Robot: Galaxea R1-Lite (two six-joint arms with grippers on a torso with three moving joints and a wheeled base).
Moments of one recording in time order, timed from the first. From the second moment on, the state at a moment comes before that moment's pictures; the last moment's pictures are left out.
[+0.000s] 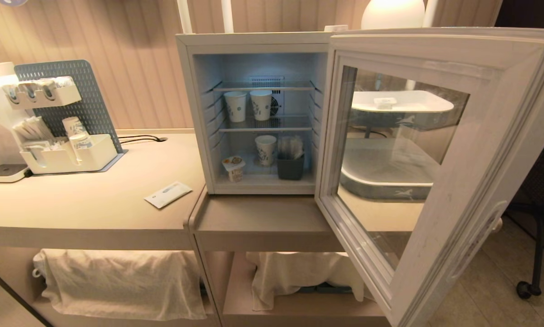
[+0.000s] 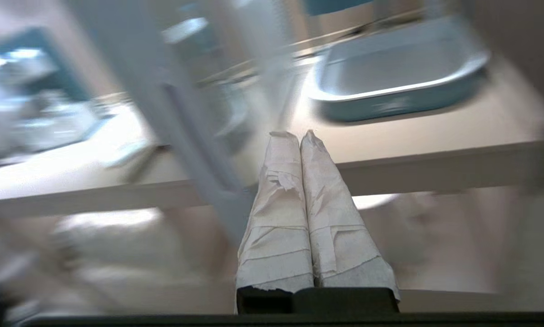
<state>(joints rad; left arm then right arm) 0.00 0.00 0.00 0.00 0.01 -0.02 0.15 0.30 -0.41 0.08 0.02 0.27</state>
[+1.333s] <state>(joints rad) 0.00 0.00 0.00 0.00 0.01 -0.03 0.30 0.80 -0.46 -0.32 0.11 0.48</state>
